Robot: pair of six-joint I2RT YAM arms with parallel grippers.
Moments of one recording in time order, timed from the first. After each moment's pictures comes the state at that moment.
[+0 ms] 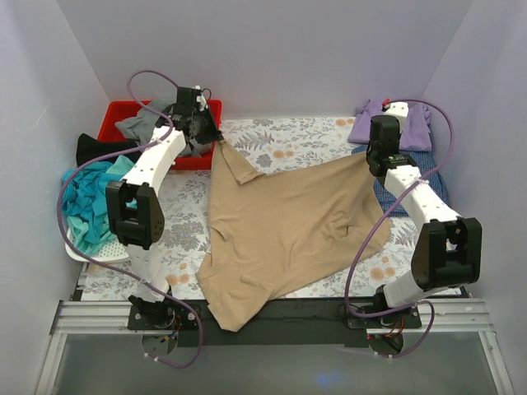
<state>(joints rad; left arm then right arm) -0.22 1.91 1.76 -0.59 0.12 -0.53 0.16 1.51 1.17 -0.16 0.50 0.16</state>
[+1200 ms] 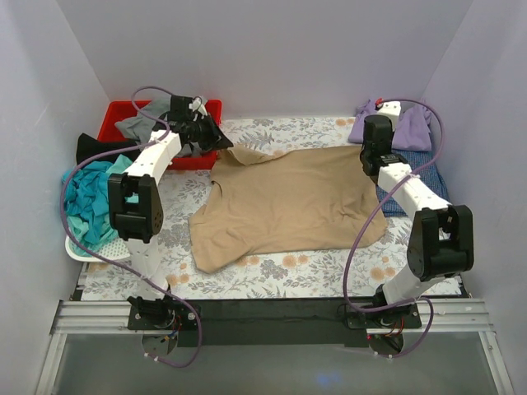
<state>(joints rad) -0.15 2.03 1.76 -0.49 0.56 -0.60 0.18 1.60 1.18 -0.01 0.55 0.12</state>
